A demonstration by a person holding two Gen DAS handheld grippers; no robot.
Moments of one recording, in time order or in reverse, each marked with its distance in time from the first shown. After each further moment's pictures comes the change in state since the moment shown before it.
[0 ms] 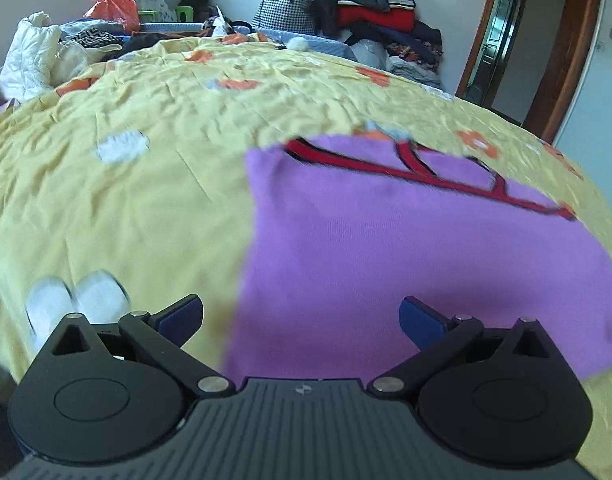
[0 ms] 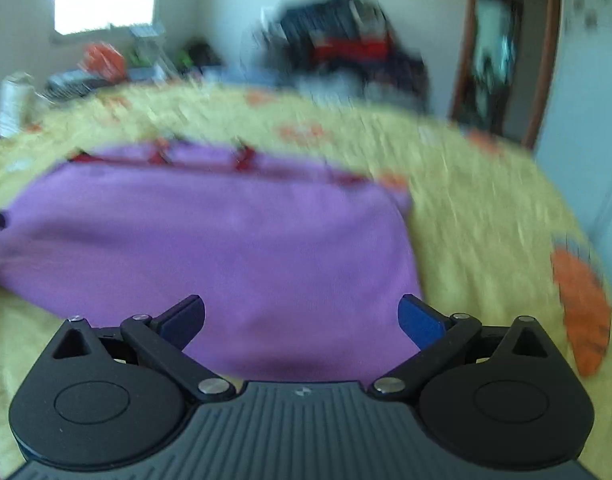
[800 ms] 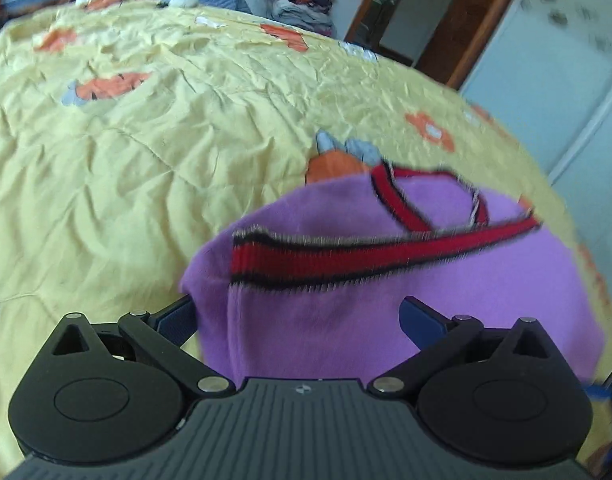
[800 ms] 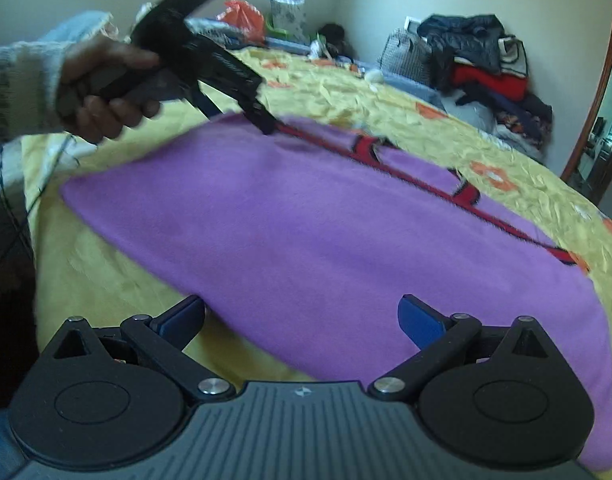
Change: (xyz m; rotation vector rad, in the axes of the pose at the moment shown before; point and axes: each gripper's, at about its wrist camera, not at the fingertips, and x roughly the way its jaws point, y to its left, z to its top) left arm 0.142 0.027 0.121 0.112 0.201 -0.389; right arm 0.036 0.155 0.018 -0.266 0.062 0.239
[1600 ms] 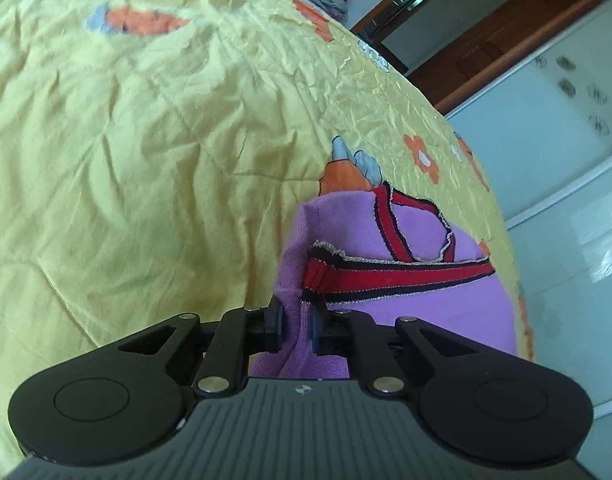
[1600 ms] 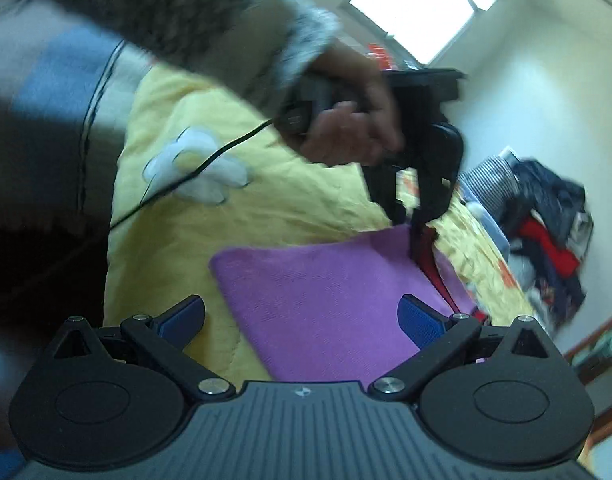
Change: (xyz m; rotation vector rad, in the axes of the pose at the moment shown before) left arm -0.001 0.051 0.013 -0.231 0.106 -0.187; right arm 0.029 0.164 0.044 -0.594 -0.108 0.016
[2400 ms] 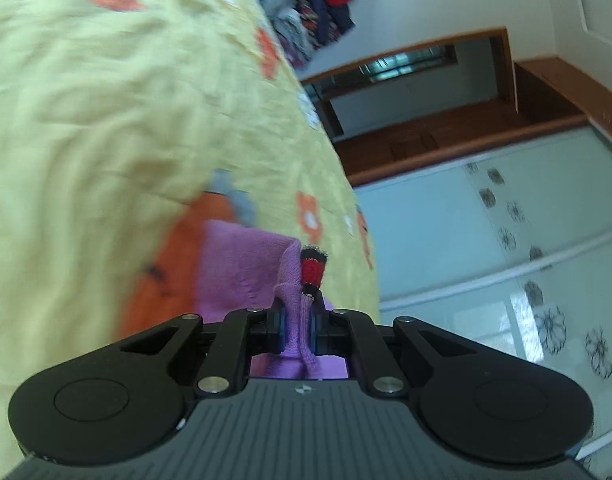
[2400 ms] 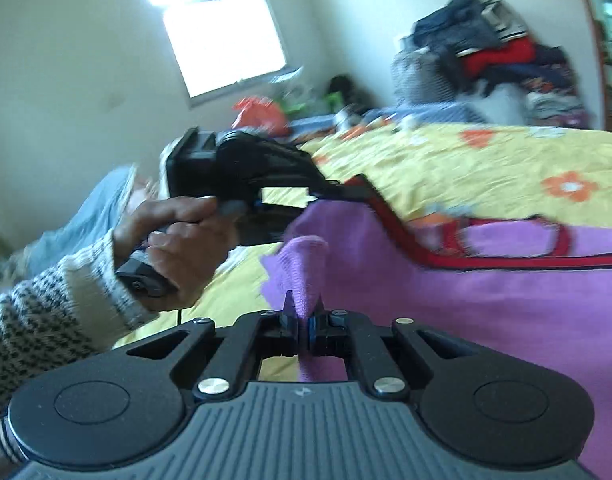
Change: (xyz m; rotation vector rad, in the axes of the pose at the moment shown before) left arm -0.001 -0.050 0.014 -0.293 -0.126 -0.350; right arm -0.036 -0.181 -0.071 1.018 -0.179 0.165
